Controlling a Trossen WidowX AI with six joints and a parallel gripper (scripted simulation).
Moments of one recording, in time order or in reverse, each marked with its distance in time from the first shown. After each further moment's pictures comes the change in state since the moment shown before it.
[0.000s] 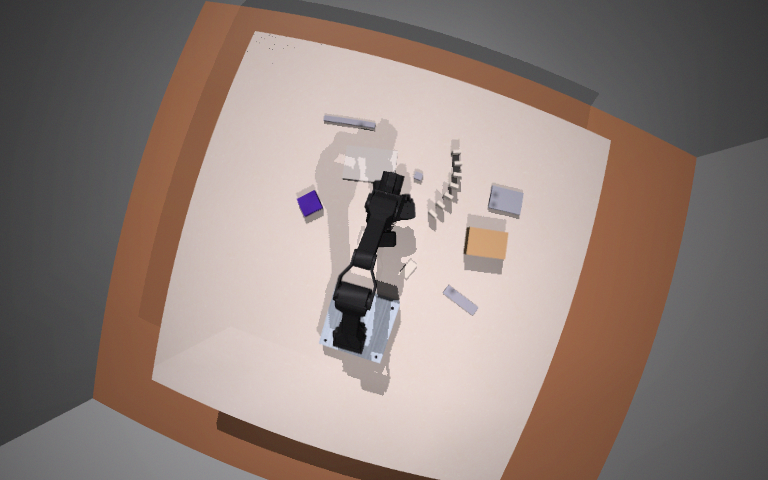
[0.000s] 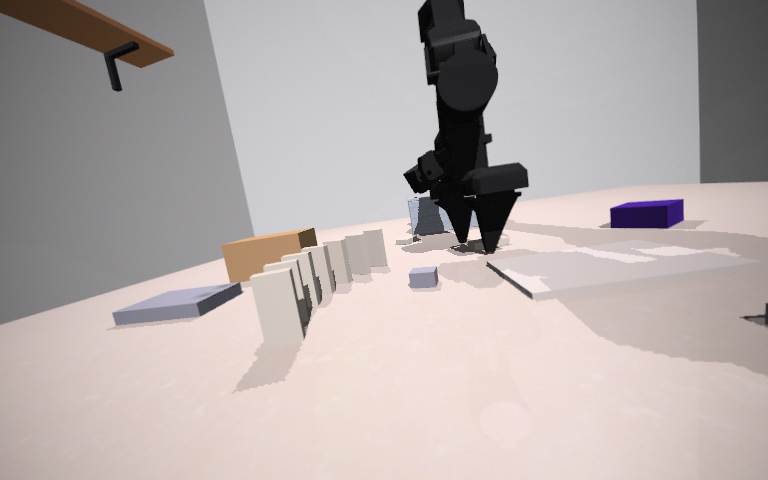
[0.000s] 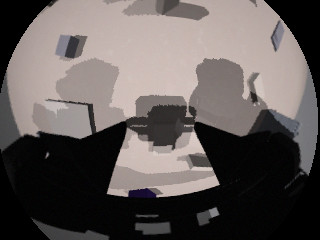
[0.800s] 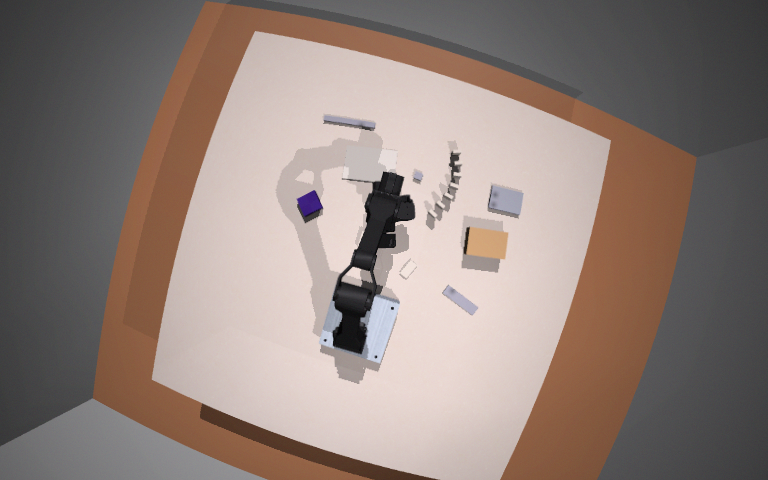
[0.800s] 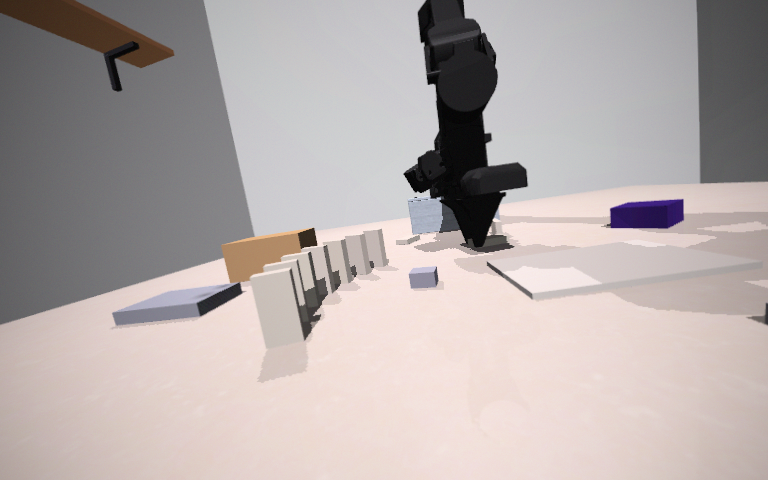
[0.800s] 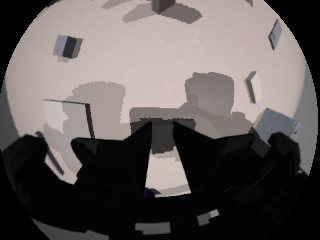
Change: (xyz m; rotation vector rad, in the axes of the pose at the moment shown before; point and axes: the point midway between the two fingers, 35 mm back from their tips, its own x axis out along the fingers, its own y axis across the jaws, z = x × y) arm -0.002 -0.003 -0.001 0.000 0.003 -0.011
